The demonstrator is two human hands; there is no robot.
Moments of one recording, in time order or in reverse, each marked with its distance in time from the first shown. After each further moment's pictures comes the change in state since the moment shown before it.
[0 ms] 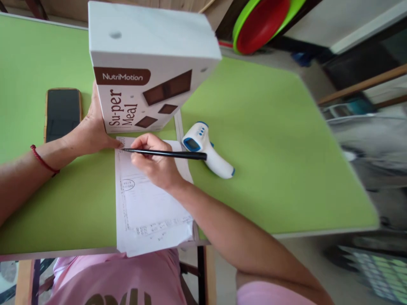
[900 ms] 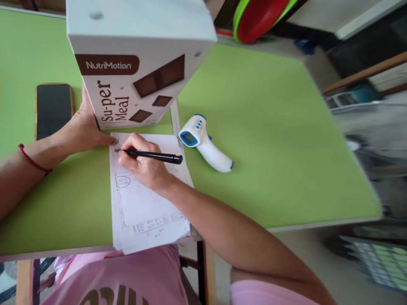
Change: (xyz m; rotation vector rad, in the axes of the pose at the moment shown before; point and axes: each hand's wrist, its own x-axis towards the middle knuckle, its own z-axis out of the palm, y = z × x) left_hand -0.001 0.003 -0.008 0.039 -0.036 0.029; right_hand -0.004 0.013 0.012 -0.170 0.042 -0.273
